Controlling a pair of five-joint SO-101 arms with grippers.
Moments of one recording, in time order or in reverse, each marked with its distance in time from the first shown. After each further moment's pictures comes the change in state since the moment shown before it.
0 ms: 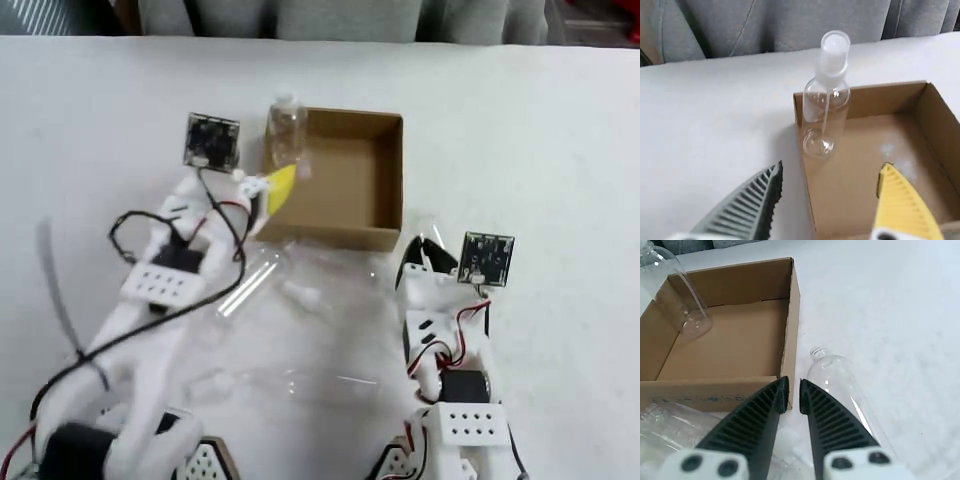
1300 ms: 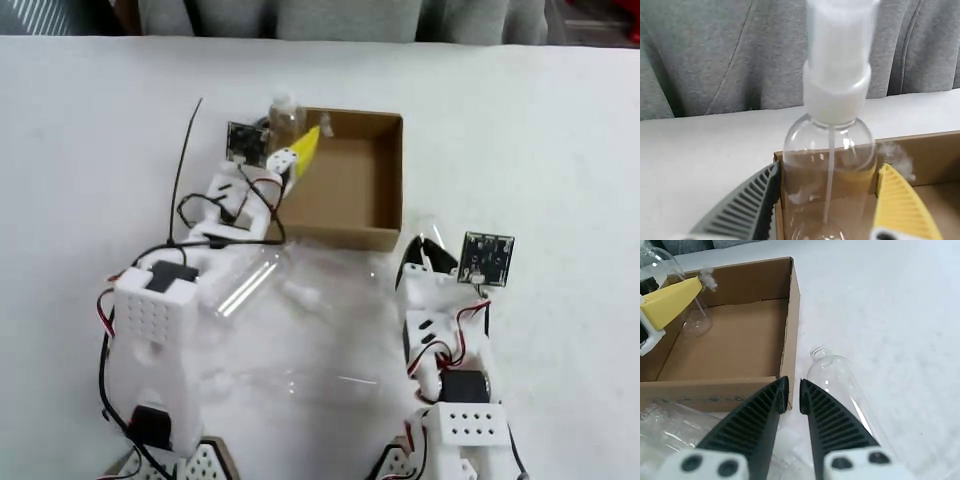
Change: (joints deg) left arm 0.8 63.2 -30.9 -52.5 0.0; right arm 0.0 0.0 0.0 0.0 0.0
